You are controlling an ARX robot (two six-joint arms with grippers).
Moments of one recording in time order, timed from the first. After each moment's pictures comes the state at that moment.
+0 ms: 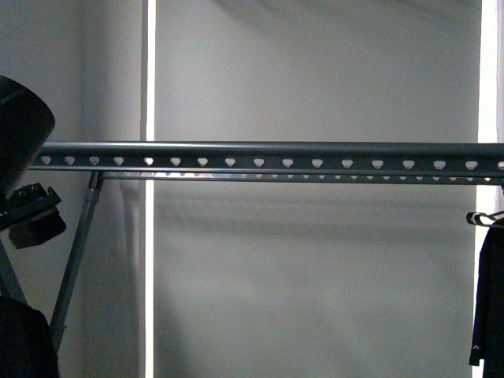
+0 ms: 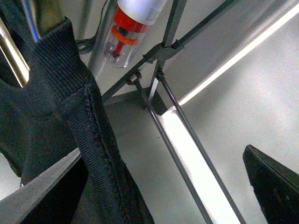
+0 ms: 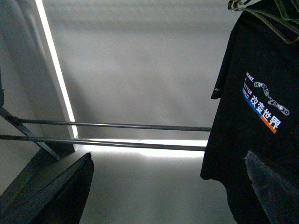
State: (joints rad) left arm -0.10 1.64 1.26 -0.15 -0.73 -0.91; right arm 0.00 0.00 0.01 0.00 0.00 0.00
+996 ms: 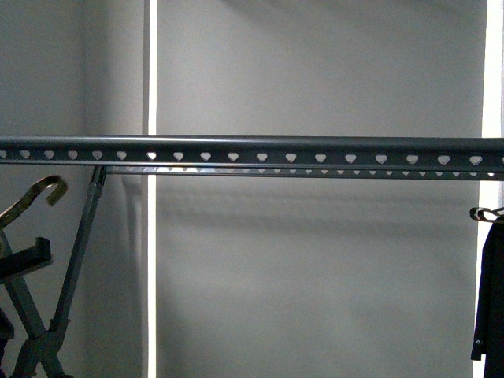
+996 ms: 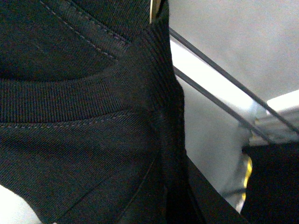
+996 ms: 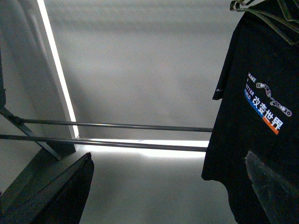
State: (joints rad) left arm -0.01 1.38 0.96 -0.14 0.06 -0.40; right arm 0.00 0.00 0.01 0.00 0.00 0.00
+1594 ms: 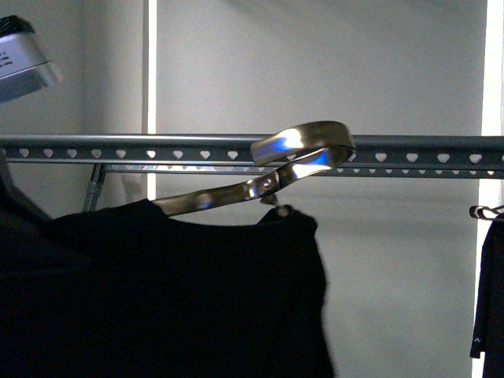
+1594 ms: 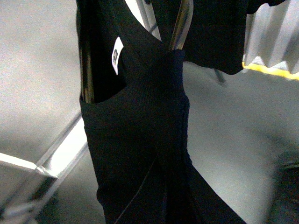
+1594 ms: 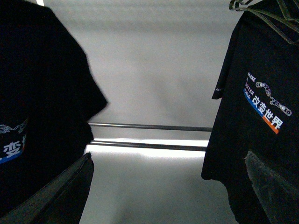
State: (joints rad) left arm -0.02 1.23 1.09 -0.42 0.73 0.93; right arm 0.00 0.00 0.01 0.00 0.00 0.00
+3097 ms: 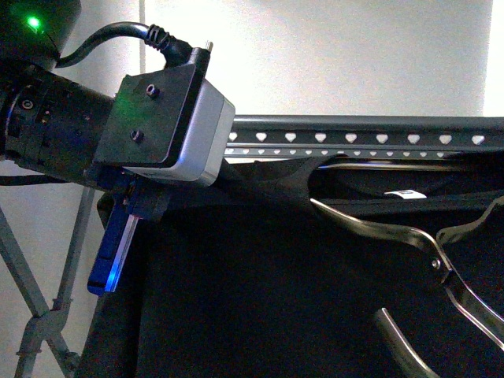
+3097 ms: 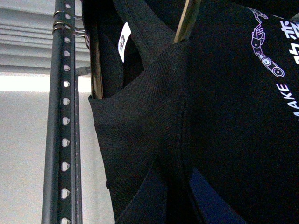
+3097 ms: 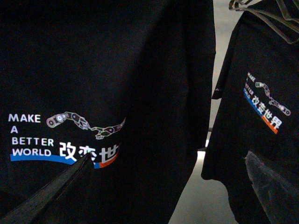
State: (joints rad) left arm -0.22 1.54 1.29 -0.13 0.83 1.82; right arm -0.07 0.05 0.02 -0.02 -0.18 -0.09
